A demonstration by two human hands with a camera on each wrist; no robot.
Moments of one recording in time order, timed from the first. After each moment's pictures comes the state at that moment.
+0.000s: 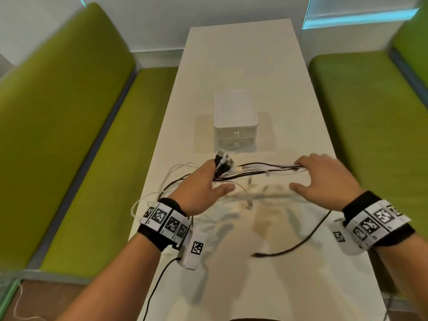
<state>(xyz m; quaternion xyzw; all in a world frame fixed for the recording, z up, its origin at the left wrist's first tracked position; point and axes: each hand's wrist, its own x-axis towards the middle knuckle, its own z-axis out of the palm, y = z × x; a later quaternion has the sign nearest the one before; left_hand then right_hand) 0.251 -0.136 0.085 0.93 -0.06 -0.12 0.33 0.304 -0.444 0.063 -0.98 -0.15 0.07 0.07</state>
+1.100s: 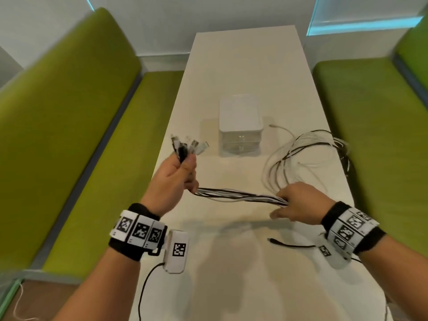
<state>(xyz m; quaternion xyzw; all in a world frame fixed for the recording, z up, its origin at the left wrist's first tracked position) 0.238 -0.093 0.108 0.71 0.02 0.00 0.70 0.296 -0.403 0.038 -0.94 -0.22 0.24 0.11</state>
